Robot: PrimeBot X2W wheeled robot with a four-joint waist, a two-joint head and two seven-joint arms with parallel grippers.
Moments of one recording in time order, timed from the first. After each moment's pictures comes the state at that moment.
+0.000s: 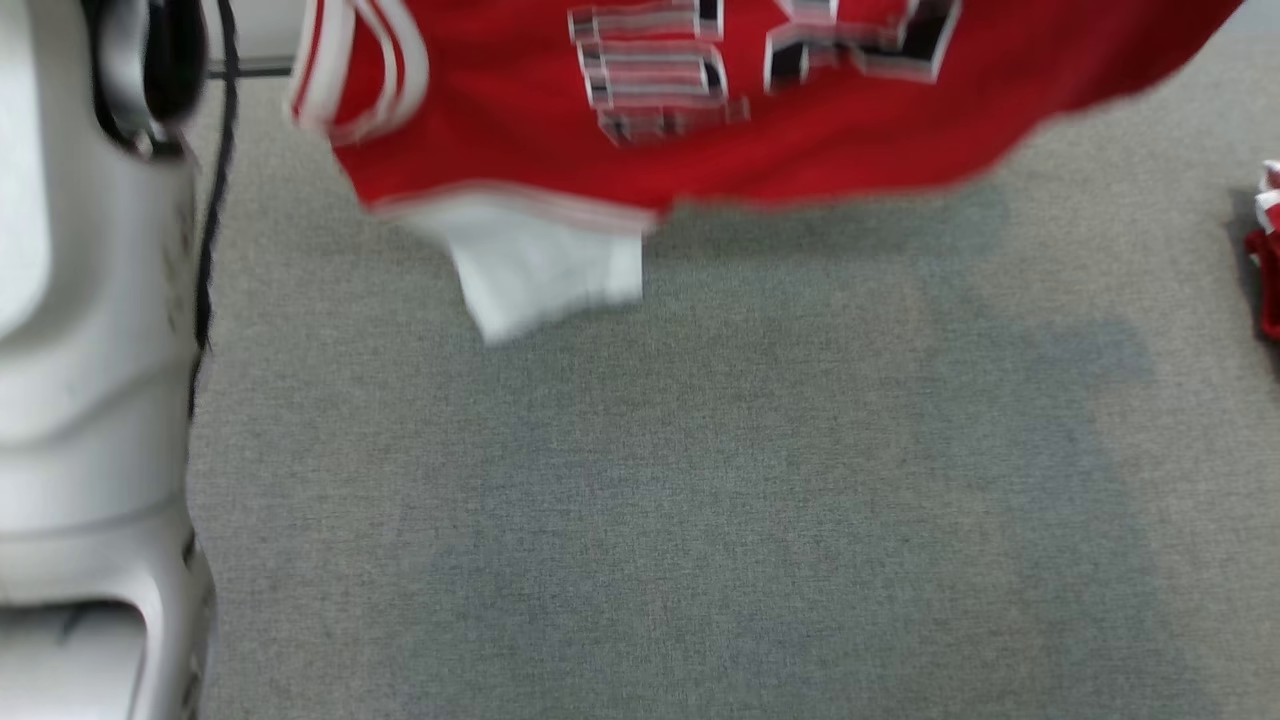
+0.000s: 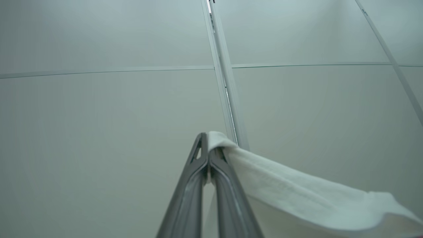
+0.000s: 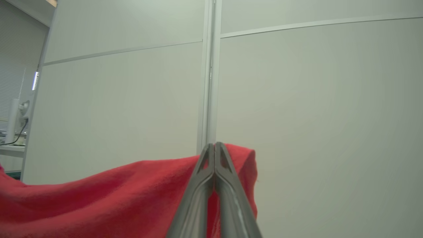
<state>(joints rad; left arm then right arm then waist) -1.10 0.13 -0.12 0.21 -0.19 -0.02 -0.25 -0.94 -0.48 0.18 0.12 0.54 0.13 -0.15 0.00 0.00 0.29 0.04</state>
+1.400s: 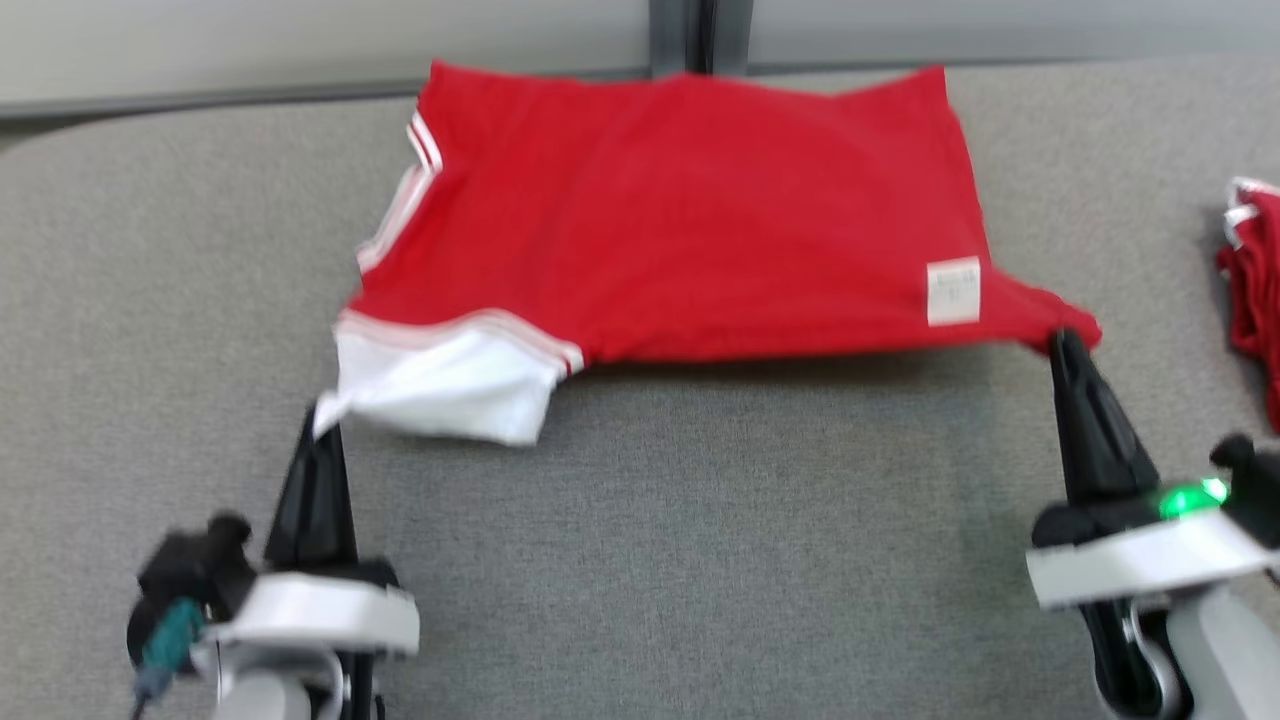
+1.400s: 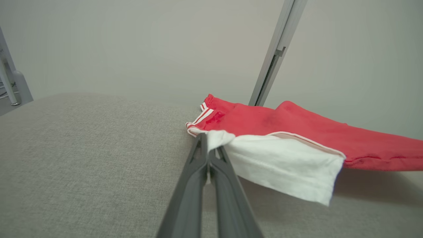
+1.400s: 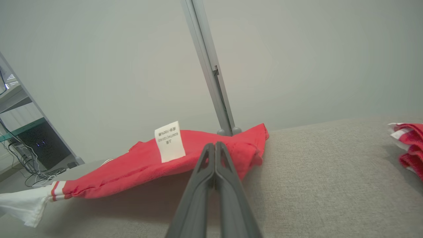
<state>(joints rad) -0.16 0.05 -0.05 0.21 -0.33 0.02 -0.26 -0.25 -0.28 0.25 0.18 0.57 0.13 -0.26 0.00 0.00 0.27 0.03</state>
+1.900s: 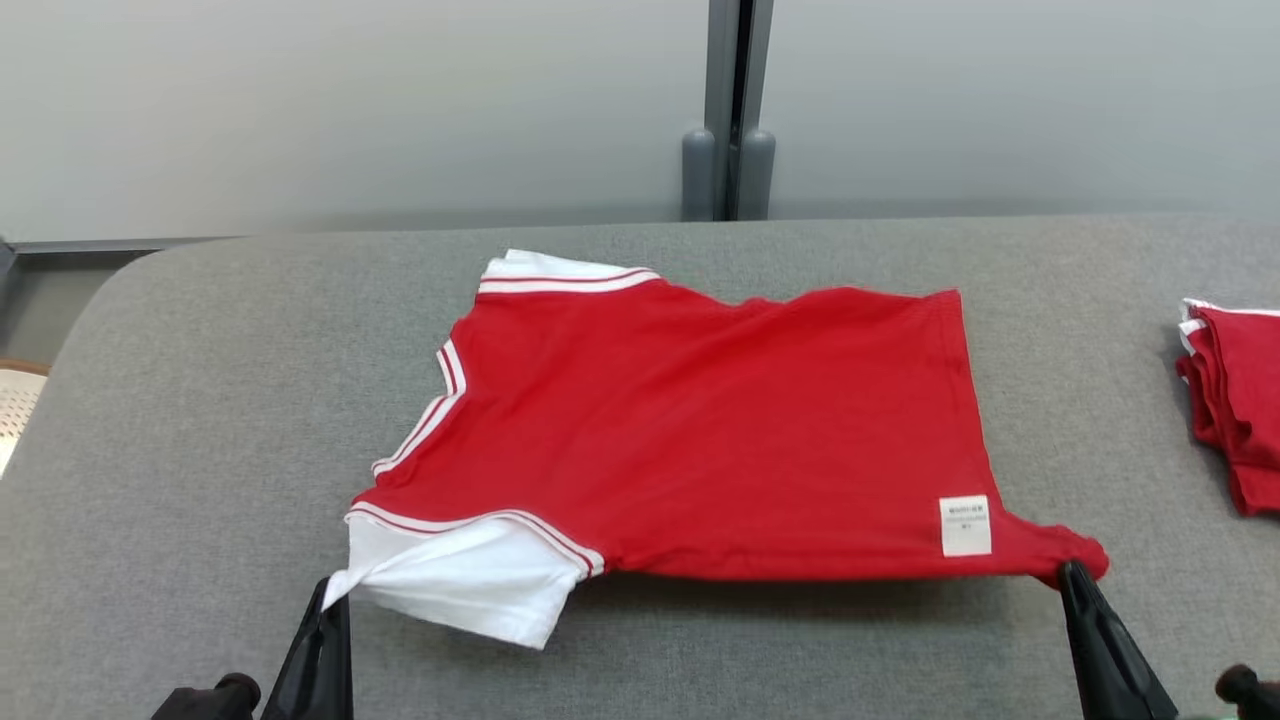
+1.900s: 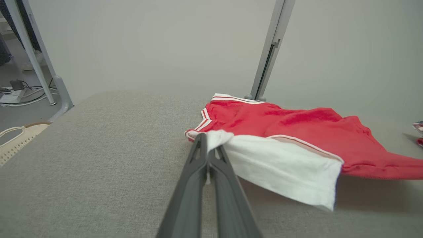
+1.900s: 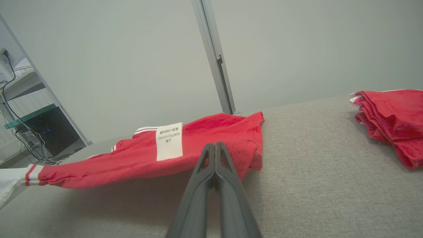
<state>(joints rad) 0.29 0.10 -0.10 -0.25 -0.26 0.14 0.01 0.17 -0.25 0.19 0.04 0.51 0.13 -0.26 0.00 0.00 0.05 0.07</state>
